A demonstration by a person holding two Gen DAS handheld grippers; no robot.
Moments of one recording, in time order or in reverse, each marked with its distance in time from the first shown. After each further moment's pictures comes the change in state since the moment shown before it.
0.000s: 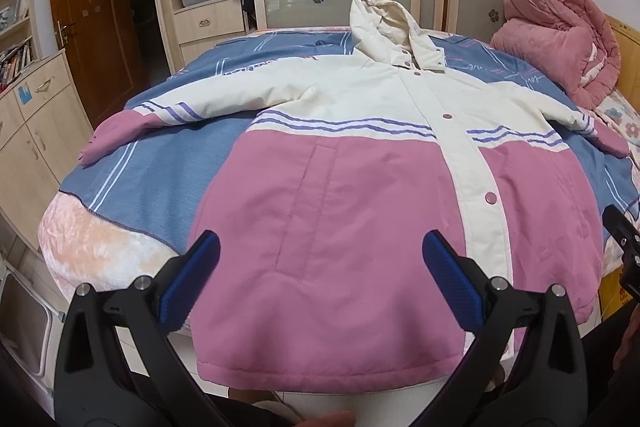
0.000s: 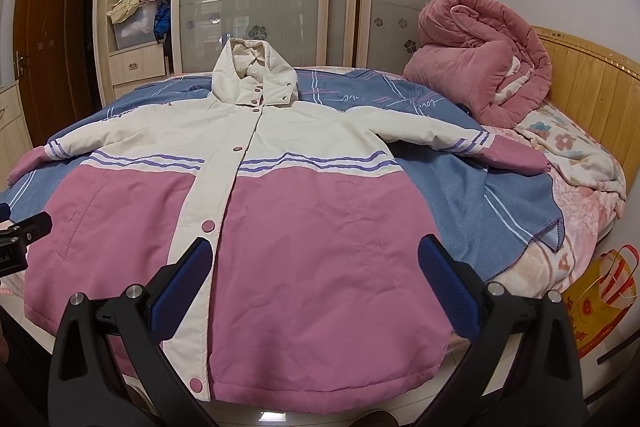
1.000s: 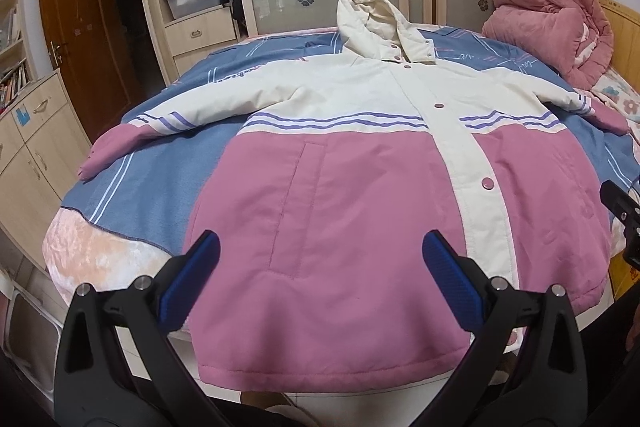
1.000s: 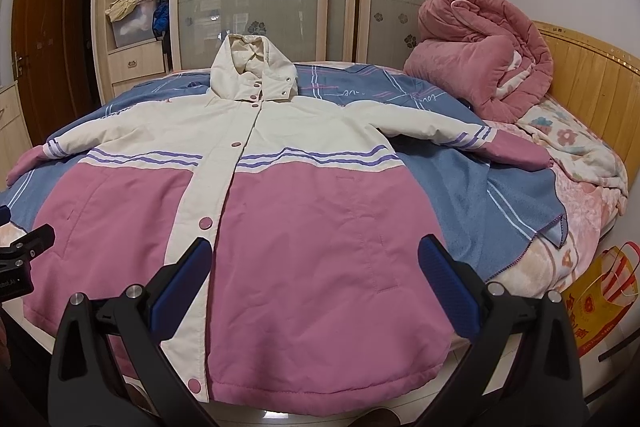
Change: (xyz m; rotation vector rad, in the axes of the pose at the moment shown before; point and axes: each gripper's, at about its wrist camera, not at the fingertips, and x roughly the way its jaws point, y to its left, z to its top) left arm 0.003 -0.008 -0.008 0.066 -0.012 0.013; right arm 0.008 0.001 -0.001 0.005 0.014 0.004
